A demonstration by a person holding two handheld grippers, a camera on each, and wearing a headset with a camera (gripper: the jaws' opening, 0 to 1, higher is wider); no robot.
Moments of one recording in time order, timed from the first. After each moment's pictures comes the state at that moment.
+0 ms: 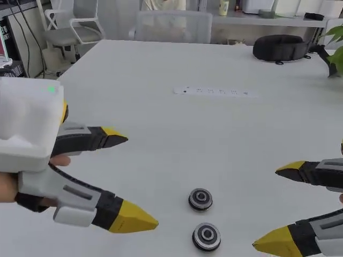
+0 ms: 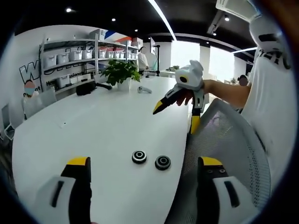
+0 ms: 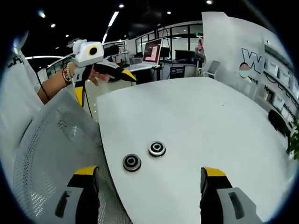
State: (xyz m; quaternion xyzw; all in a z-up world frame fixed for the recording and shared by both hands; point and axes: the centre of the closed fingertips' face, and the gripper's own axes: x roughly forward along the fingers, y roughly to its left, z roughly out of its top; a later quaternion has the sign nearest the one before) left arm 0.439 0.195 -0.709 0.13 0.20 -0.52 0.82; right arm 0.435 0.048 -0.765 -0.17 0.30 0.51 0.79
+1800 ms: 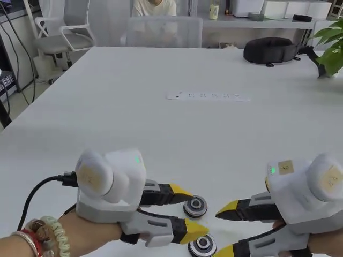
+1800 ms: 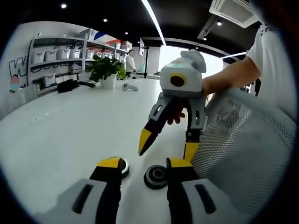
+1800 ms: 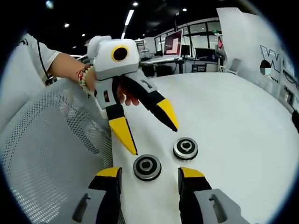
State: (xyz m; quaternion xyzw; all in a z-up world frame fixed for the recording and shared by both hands) left arm 0.446 0.109 -0.804 0.10 0.20 -0.57 0.79; right arm 0.421 0.098 -0.837 -0.15 0.32 0.59 0.72
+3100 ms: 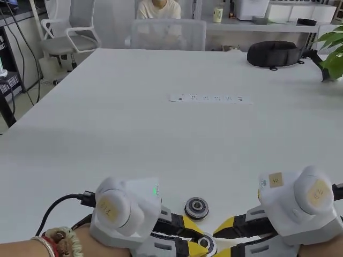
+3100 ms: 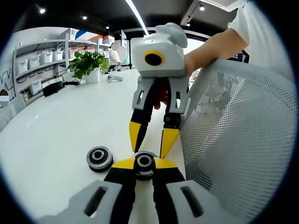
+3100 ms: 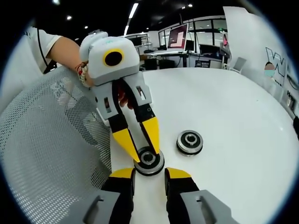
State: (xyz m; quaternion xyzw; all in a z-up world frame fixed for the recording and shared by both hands) left arm 0.424 0.101 -0.836 0.17 0.19 -0.61 0.75; right arm 0.418 0.097 -0.851 -0.19 0.32 0.59 0.71
